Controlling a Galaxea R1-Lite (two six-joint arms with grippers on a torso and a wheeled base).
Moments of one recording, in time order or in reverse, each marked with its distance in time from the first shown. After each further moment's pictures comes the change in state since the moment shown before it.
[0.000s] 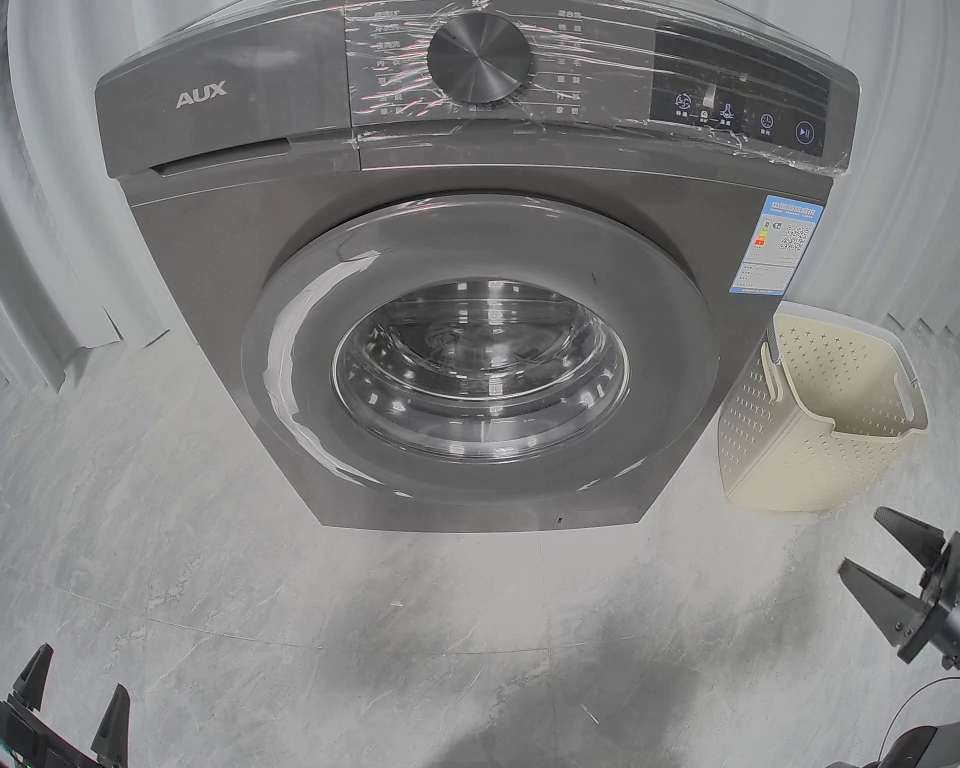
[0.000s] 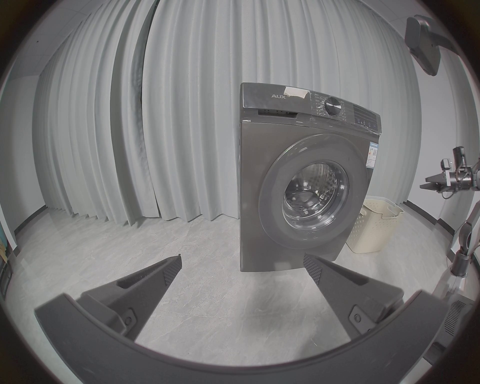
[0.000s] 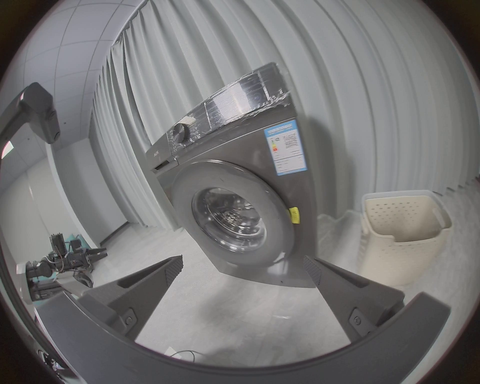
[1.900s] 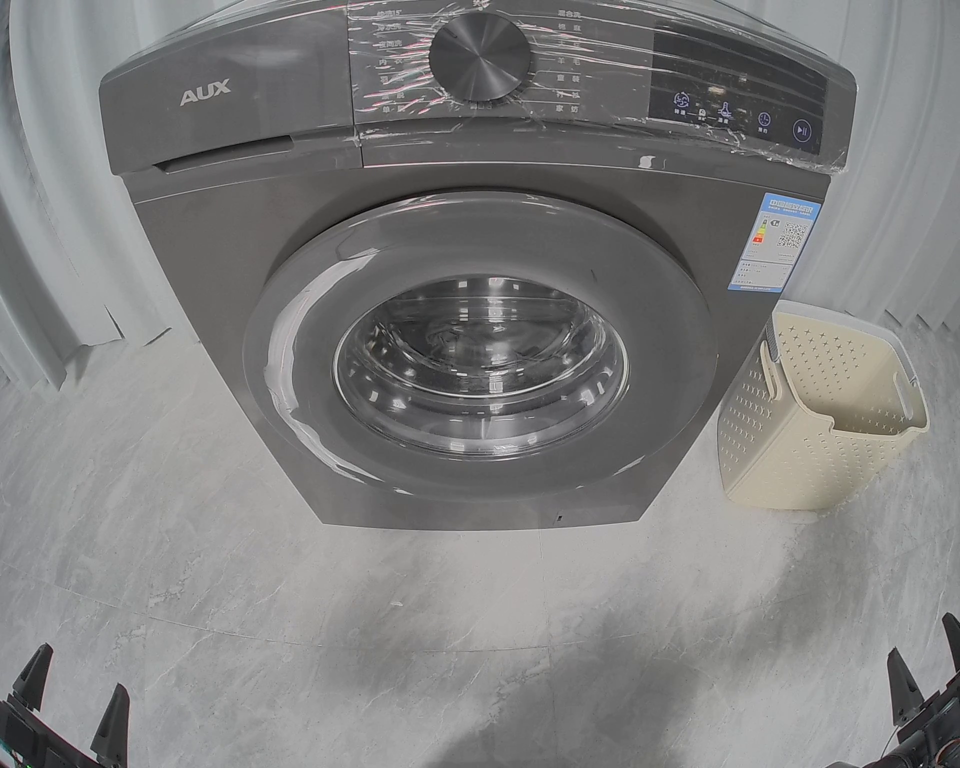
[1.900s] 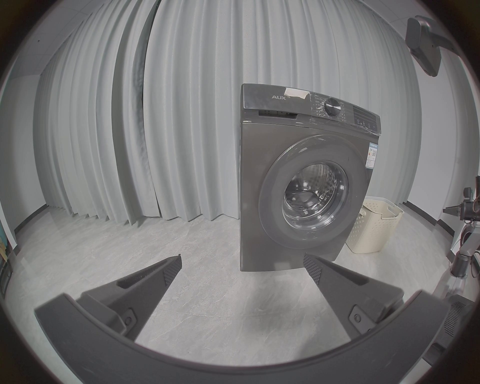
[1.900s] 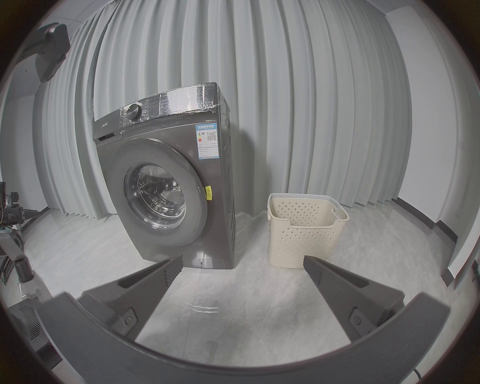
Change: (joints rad) left arm 0.002 0.000 0.000 -0.001 0.002 -0.003; right arm -0.462 -0.799 0.093 0.725 -0.059 -0.142
